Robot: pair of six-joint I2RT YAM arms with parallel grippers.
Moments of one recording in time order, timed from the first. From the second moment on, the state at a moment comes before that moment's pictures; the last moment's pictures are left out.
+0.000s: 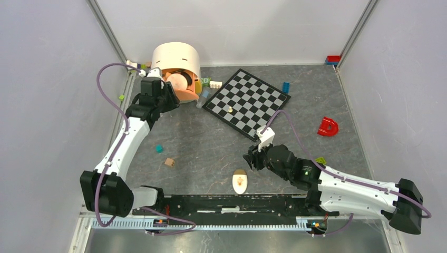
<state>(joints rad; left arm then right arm) -0.16 1.27 1.12 -0.47 -0.08 -0.39 1.13 0.86 0.53 -0.09 0.36 0.35</state>
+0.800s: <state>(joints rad) -0.13 1.33 1.17 -0.44 -0.07 -0.37 1.13 0.86 0.52 -0.10 0.37 0.35</state>
